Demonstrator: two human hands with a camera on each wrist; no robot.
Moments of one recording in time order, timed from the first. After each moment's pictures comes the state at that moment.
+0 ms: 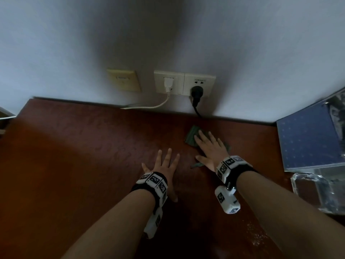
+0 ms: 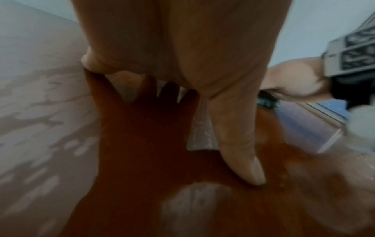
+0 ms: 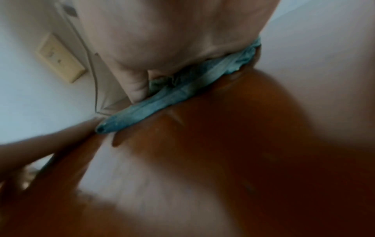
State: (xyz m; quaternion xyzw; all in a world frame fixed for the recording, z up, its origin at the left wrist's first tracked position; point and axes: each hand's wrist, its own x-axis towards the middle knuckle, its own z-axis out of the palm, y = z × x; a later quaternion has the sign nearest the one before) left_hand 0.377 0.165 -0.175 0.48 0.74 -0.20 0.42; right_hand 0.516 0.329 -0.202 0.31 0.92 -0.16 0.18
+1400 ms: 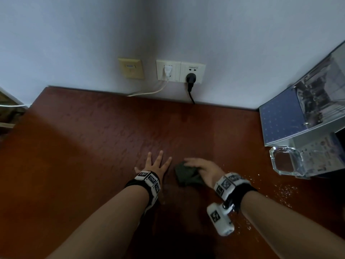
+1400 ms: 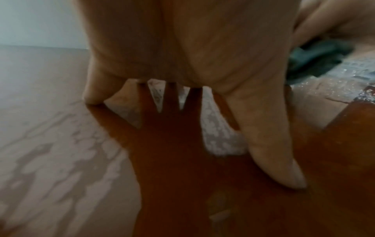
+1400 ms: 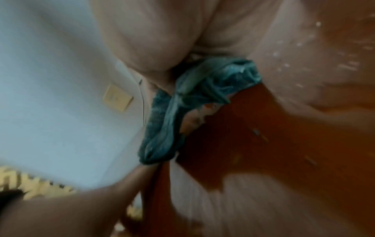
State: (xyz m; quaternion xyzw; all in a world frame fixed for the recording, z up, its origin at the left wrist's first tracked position) left_hand 0.421 0.072 -0.158 0.47 0.75 -0.22 0.41; right_hand 0.585 0.183 -0.147 0.37 0.74 -0.56 0.03
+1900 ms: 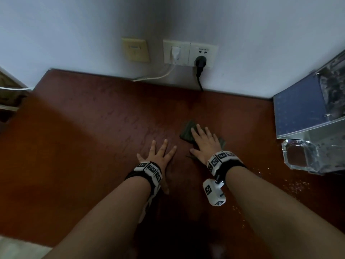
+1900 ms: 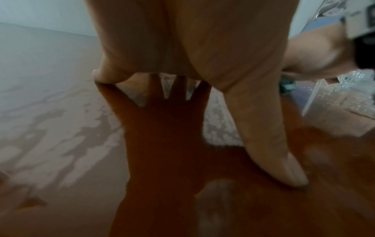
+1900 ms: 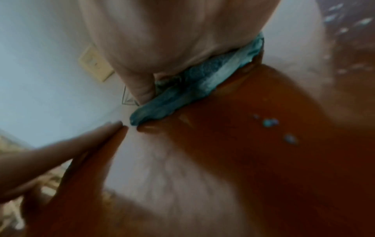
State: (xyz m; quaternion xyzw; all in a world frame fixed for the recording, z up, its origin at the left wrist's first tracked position) left_hand 0.418 0.067 -0.167 0.48 0.75 -0.21 0.41; right_hand 0.555 0.223 -0.201 0.33 0.91 -0.18 0.17
